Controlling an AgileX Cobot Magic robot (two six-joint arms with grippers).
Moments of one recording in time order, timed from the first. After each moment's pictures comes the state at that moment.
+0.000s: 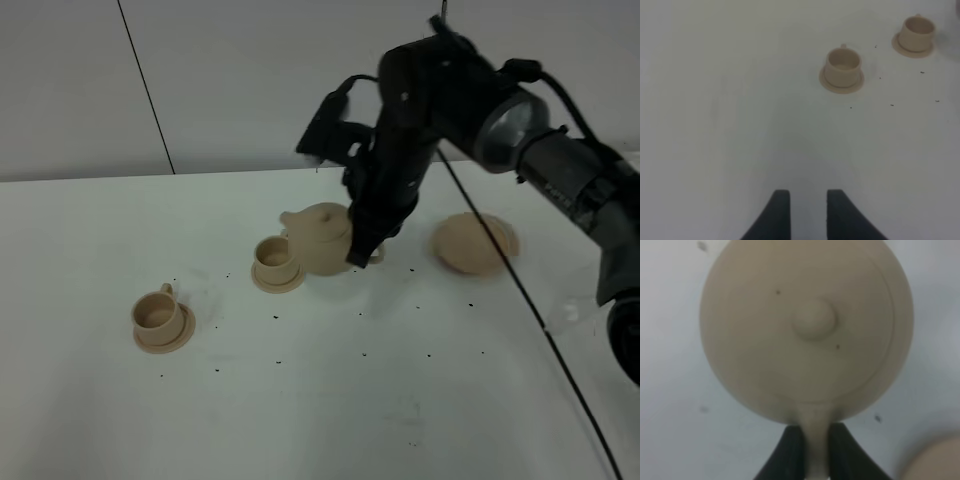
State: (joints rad) left arm 0.00 -0.01 -0.50 0.06 1.04 0.00; right arm 0.57 2.32 -2.23 0.10 1.23 -0.75
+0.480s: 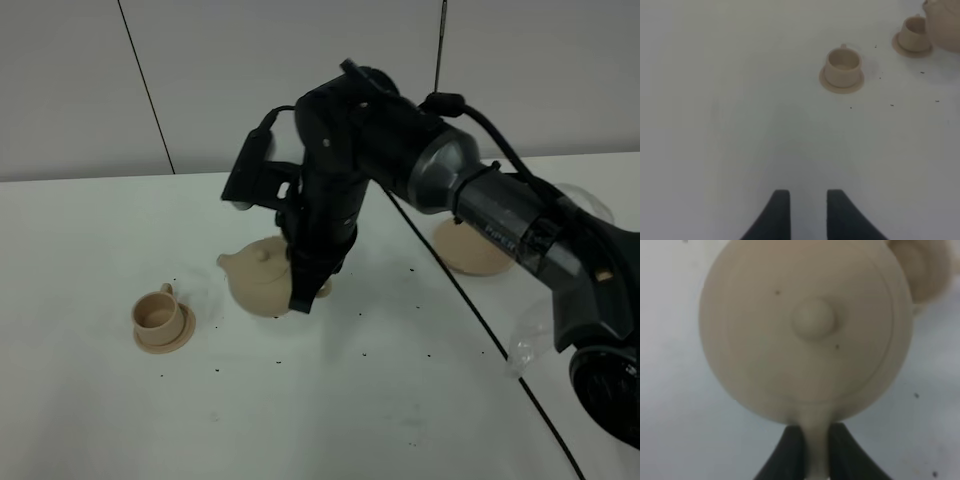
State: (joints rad) left arm 0.00 -0.01 -0.50 0.06 1.04 0.00; right arm 0.73 2.32 -2.23 0.06 1.23 -0.70
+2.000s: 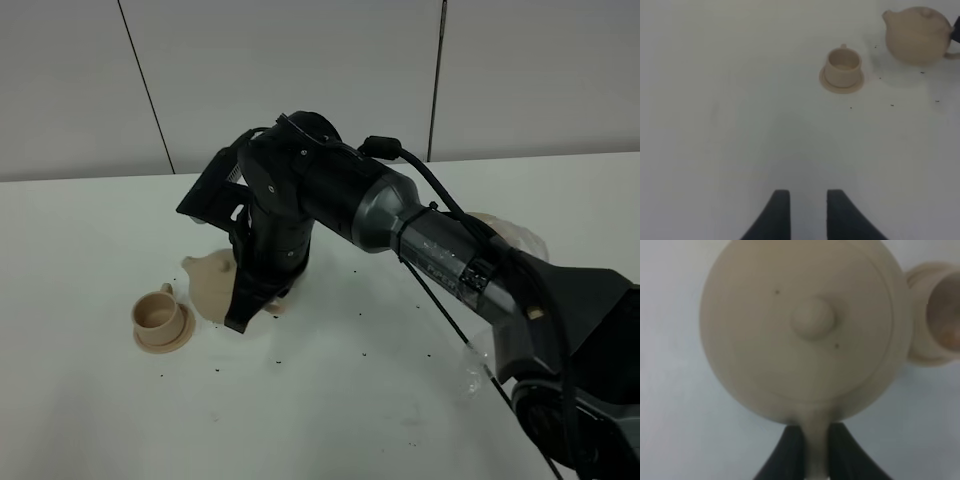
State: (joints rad) left arm 0.00 -0.01 -0.50 0.06 1.04 0.00; right arm 0.80 2.44 -2.35 0.02 1.18 -0.44
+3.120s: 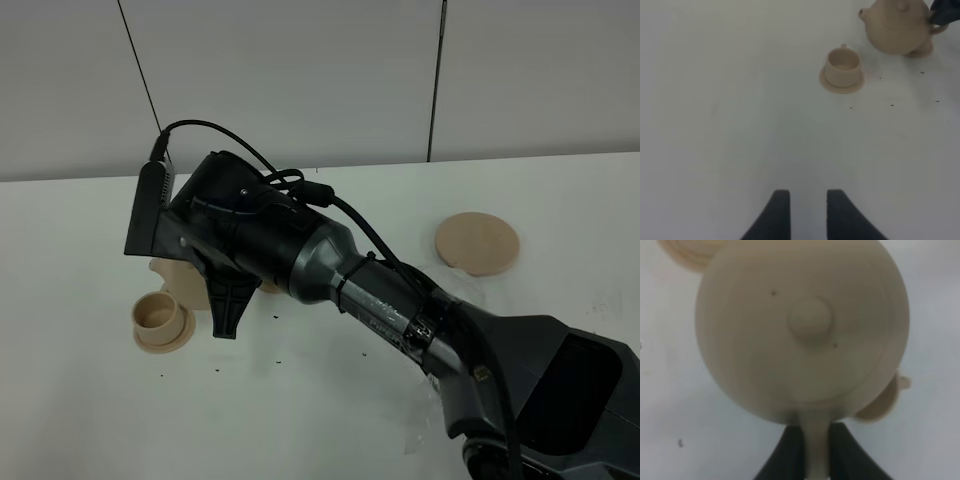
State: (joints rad) left arm 0.00 -0.01 -0.50 0.06 1.04 0.00; right arm 0.93 2.51 -2.48 -0.34 1.15 -0.56
